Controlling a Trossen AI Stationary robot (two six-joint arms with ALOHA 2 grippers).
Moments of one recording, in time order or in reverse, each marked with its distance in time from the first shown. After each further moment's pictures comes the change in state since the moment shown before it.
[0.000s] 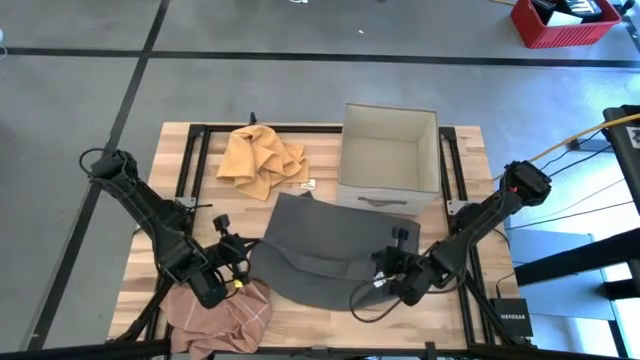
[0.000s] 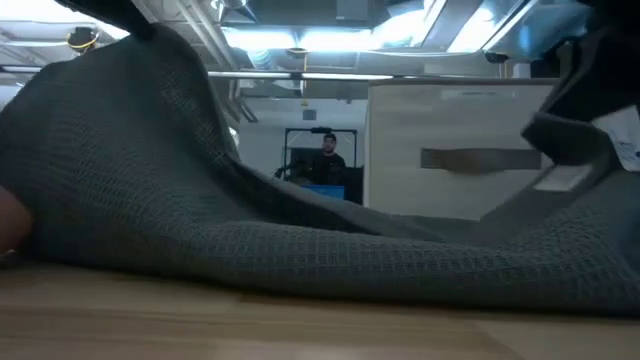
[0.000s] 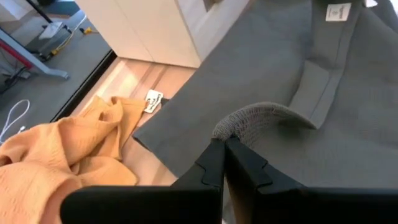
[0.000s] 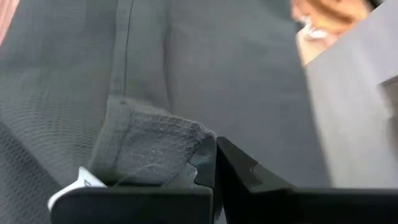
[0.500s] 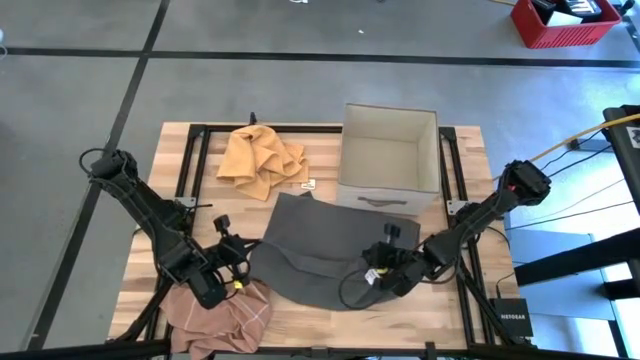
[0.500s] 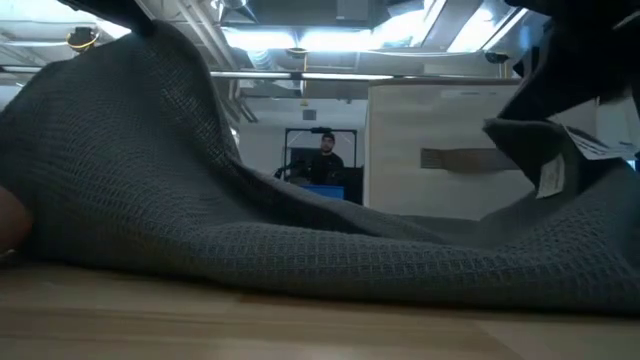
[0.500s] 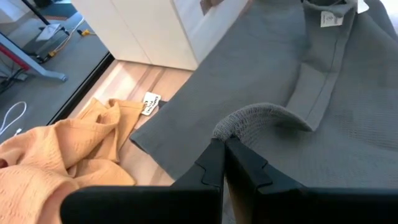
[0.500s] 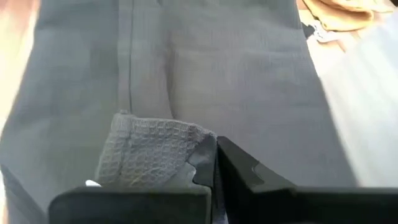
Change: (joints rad) left arm -0.001 0.000 0.000 0.016 0.000 0.015; right arm -0.091 0.004 -0.005 0.154 -0.037 -0.031
